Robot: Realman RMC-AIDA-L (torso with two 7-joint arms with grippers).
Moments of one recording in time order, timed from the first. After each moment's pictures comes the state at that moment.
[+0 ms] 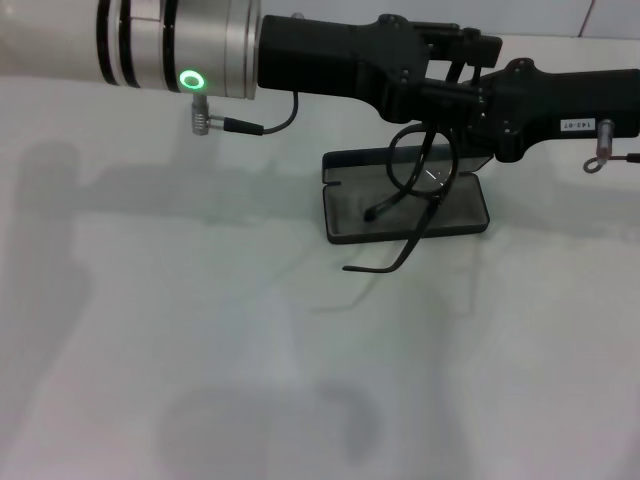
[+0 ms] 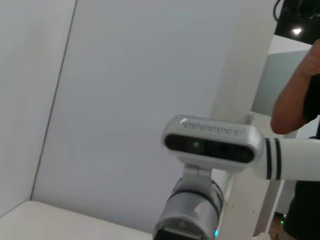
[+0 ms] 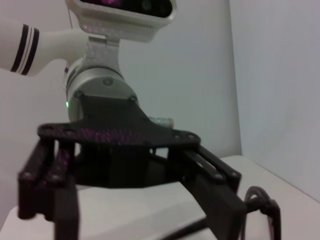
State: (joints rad) left arm -1.16 -2.02 2.85 -0.29 -0.30 1.75 -1.33; right arm 0.75 1.98 -0.95 -0.63 -1.76 -1.47 1.43
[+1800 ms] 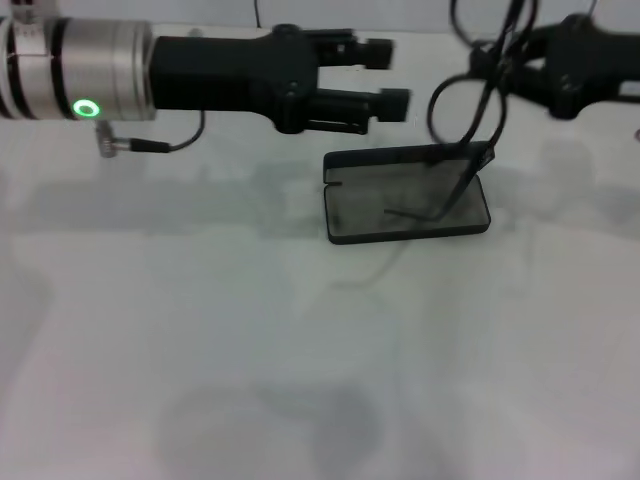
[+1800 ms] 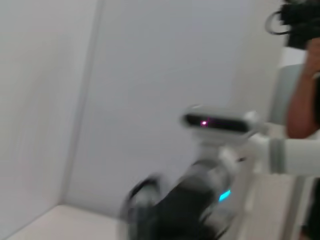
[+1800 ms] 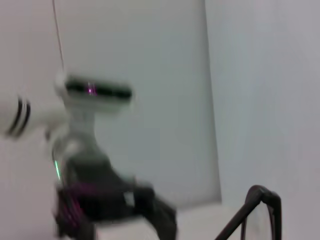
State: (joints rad) left arm -1.02 -1.96 2.84 -0.33 -0.33 1.84 -1.25; right arm 0.69 1.98 -0.84 -0.72 -1.73 -1.55 1.44
